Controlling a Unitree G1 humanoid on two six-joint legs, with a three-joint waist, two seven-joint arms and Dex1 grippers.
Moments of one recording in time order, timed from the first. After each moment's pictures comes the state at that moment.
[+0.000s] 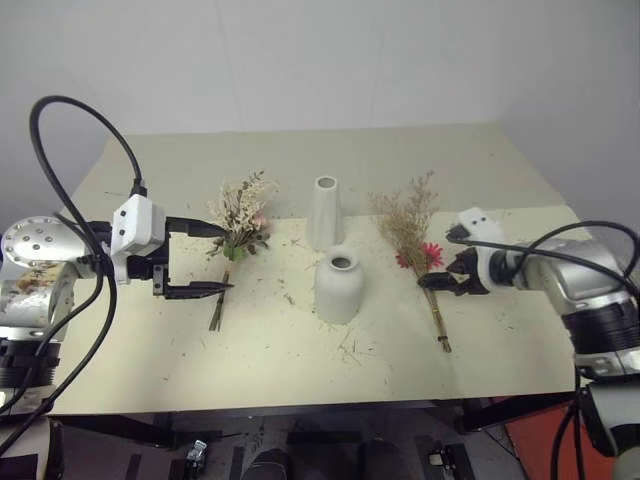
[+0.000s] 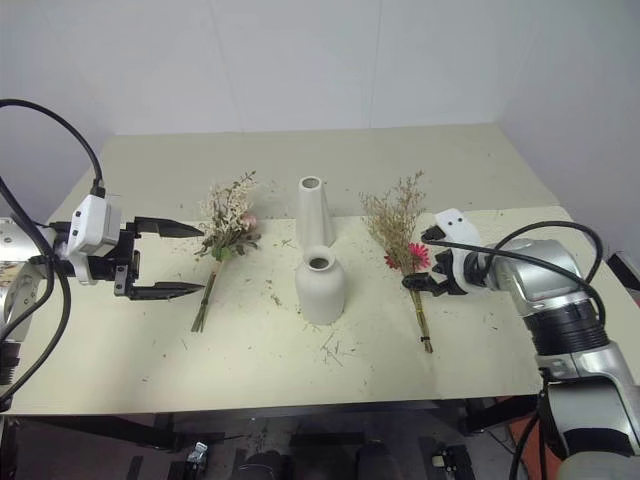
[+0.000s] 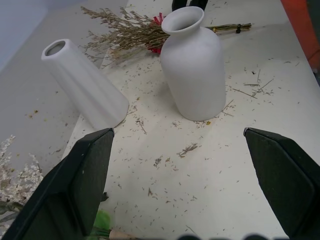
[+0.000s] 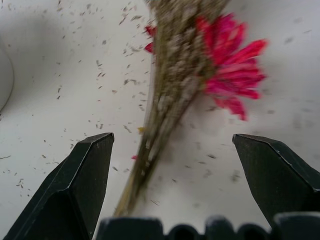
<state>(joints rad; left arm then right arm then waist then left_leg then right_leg) -0.53 0.95 0.12 0.09 -0.44 0.11 -1.43 -0.78 -0.79 0.20 0.16 0.36 1.16 0.74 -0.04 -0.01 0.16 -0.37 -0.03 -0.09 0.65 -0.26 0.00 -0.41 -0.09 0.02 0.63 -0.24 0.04</state>
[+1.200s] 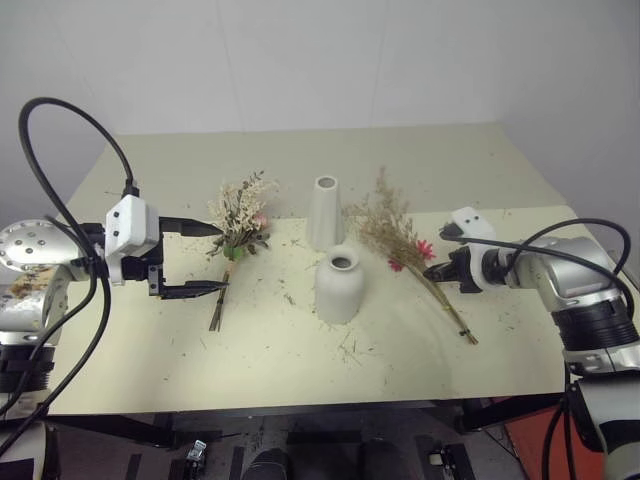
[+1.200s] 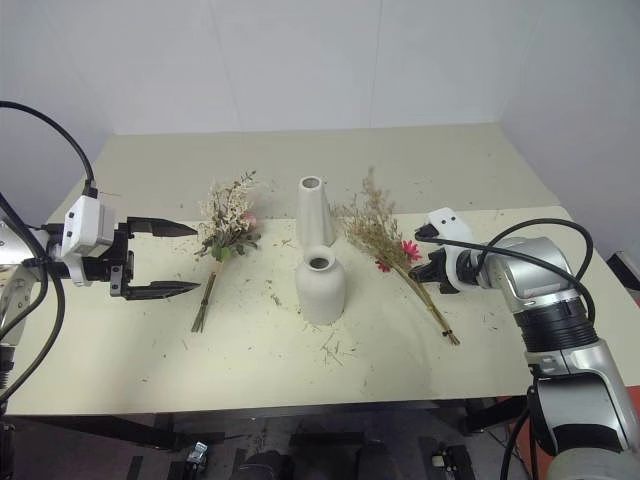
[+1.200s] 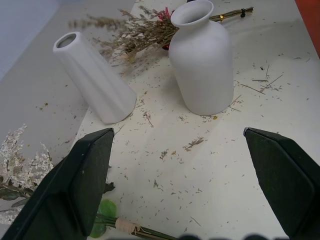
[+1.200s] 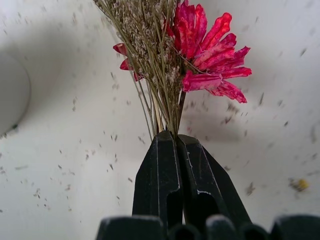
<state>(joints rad) -0.51 0.96 0.13 0.09 -0.43 0.11 -1.41 -0.79 -0.75 0.09 0.09 0.34 1.21 0.69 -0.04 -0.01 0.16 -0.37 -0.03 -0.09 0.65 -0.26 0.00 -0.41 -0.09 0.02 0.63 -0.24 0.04</state>
